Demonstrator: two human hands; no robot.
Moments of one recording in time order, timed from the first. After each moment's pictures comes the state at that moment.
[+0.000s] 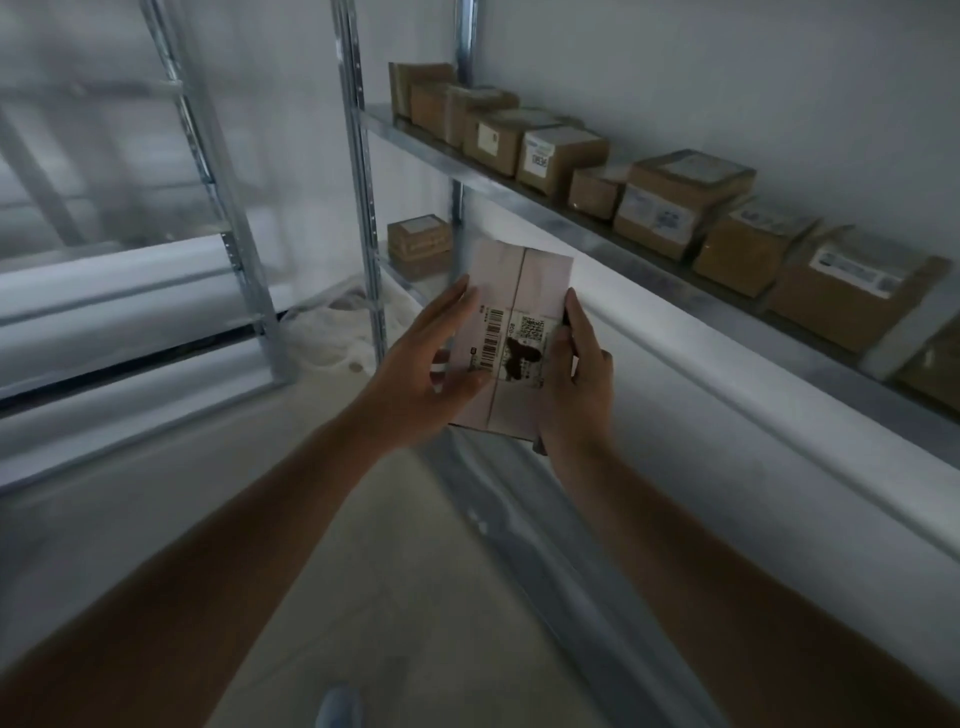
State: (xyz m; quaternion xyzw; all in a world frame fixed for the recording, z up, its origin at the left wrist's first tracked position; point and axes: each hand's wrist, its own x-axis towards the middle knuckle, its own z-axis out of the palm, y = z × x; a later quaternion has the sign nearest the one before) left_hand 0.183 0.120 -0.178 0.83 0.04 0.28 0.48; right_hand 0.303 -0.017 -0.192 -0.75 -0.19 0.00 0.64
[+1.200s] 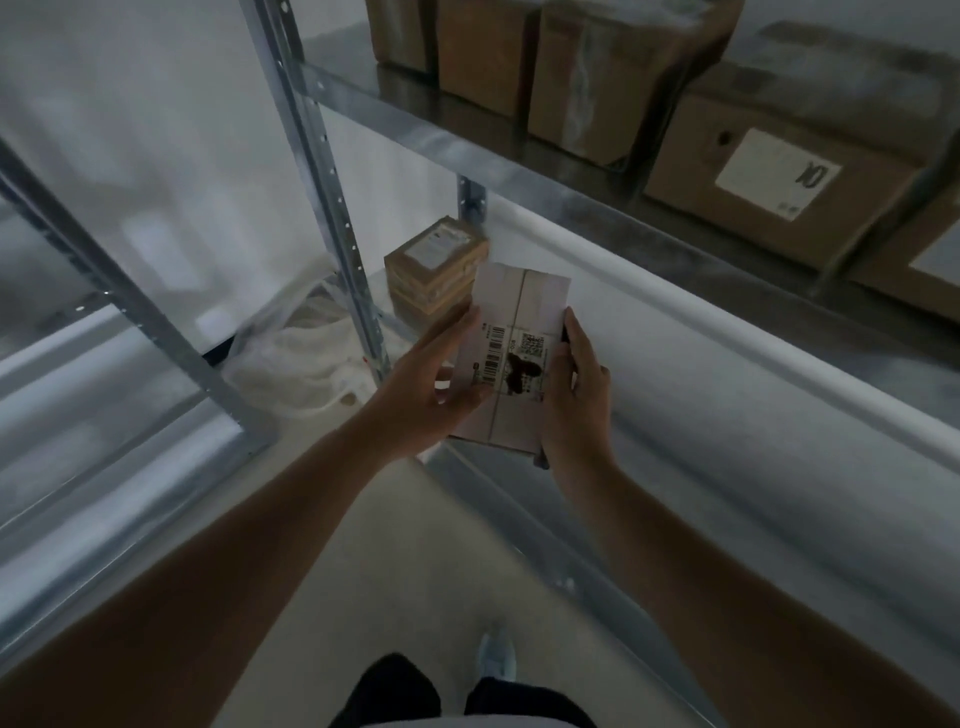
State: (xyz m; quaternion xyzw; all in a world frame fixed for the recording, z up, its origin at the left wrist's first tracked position) left_hand 0.485 0.635 -0.275 0.83 0.04 0.07 0.54; right_hand 0.566 0.473 -0.303 -0.79 -0.01 0.06 0.60
